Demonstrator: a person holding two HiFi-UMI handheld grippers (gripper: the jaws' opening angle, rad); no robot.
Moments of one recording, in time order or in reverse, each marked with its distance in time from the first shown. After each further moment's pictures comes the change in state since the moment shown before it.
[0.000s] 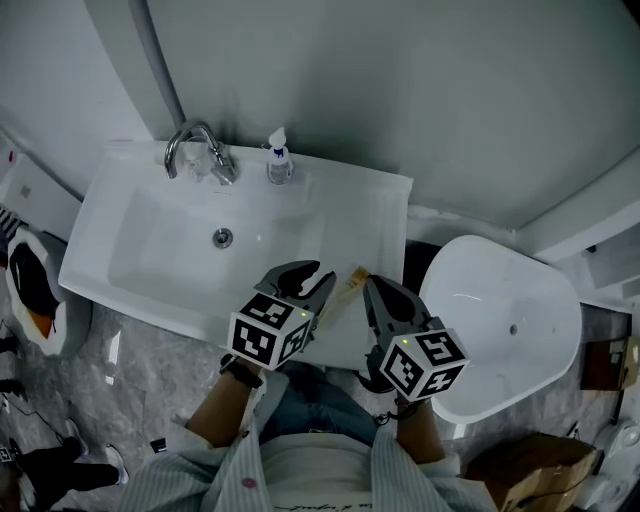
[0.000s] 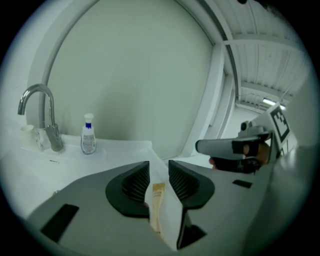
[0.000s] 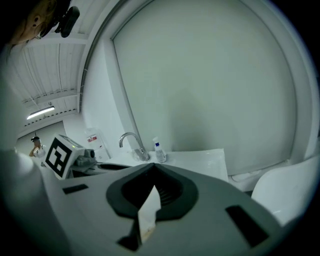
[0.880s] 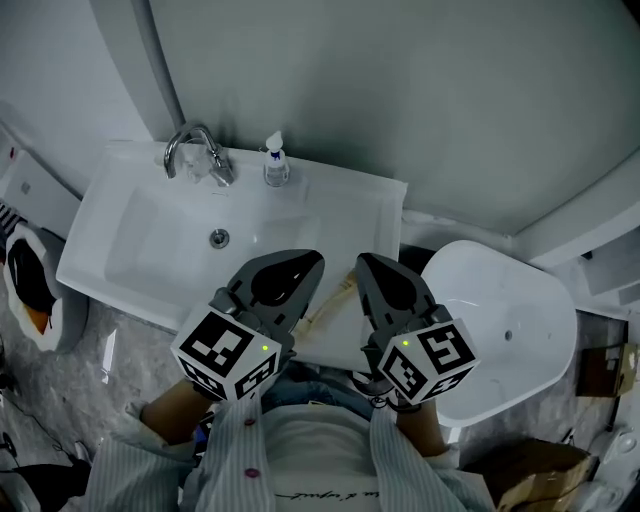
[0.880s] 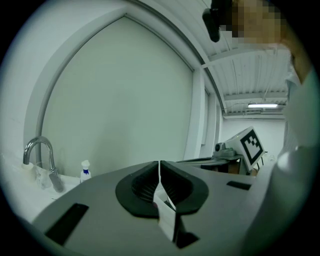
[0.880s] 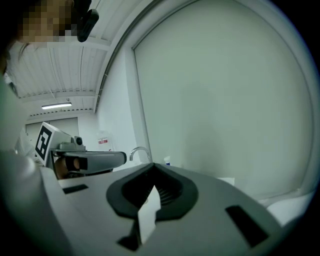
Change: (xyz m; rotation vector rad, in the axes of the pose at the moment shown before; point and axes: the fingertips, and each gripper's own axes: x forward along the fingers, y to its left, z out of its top) left arm -0.075 -0.039 0.104 0.124 -0.318 -0.047; right arm -0.006 0.035 0.073 -0.159 -0.123 0.109
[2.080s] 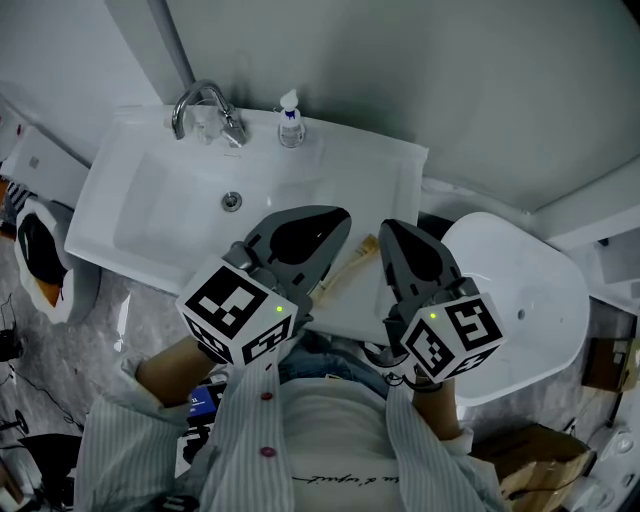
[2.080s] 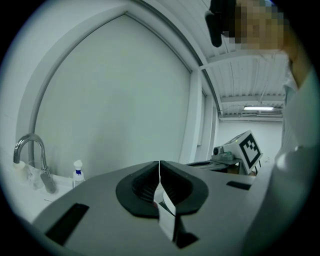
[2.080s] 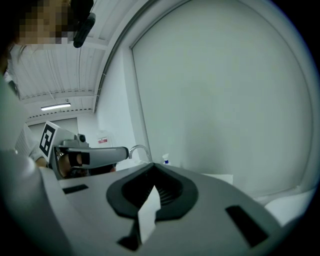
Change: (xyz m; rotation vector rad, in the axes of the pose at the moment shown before) left arm 0.011 -0.007 0.001 -0.004 -0.003 -0.053; right arm -0.005 -0.007 -0.007 0.011 0.021 0.003
